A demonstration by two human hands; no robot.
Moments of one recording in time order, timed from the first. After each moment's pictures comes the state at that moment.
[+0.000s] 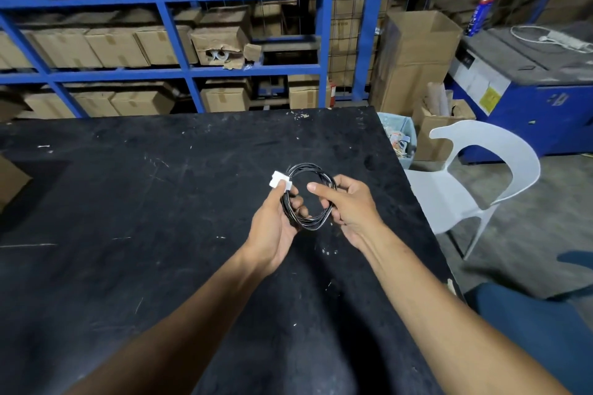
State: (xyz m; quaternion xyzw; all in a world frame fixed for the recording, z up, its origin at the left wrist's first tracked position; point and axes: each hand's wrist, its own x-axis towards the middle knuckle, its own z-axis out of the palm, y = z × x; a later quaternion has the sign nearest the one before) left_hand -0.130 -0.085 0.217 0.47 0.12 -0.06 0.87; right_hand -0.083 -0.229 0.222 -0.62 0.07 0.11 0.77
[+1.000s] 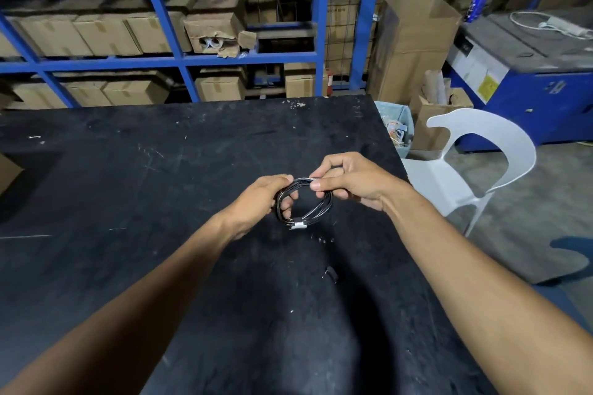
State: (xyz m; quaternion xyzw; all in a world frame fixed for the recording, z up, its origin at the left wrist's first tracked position) left_hand -0.098 -0.046 0.215 0.76 -0.02 -0.15 0.63; right_hand -0.049 -0.266 0.242 -0.72 -0.10 0.28 0.63
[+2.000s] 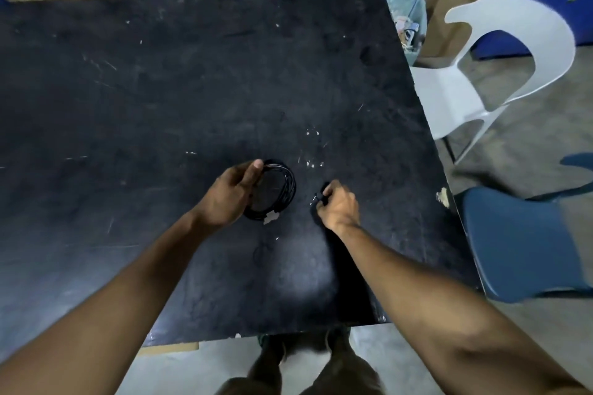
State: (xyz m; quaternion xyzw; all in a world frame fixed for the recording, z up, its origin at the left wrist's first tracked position) left_hand -0.149 -0.040 0.089 0.80 0.05 -0.15 0.58; right_hand -0.129 -0.265 -0.030 -0.92 0.14 0.16 0.32
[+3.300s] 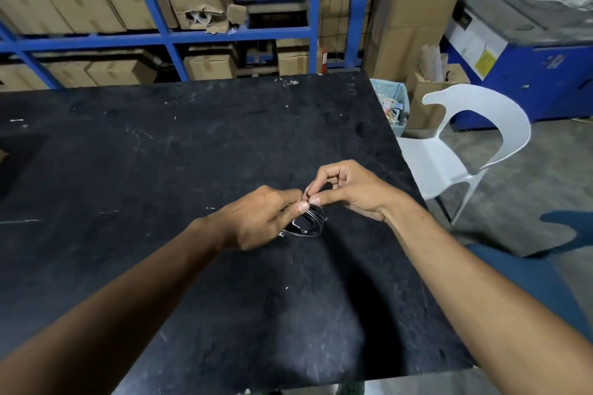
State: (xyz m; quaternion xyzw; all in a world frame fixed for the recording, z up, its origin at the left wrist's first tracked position) left_hand -0.143 -0.051 0.216 0.92 -0.30 -0.11 0.25; right_hand -0.089 -0.281 0.199 -0.68 -0.17 0.28 0.65
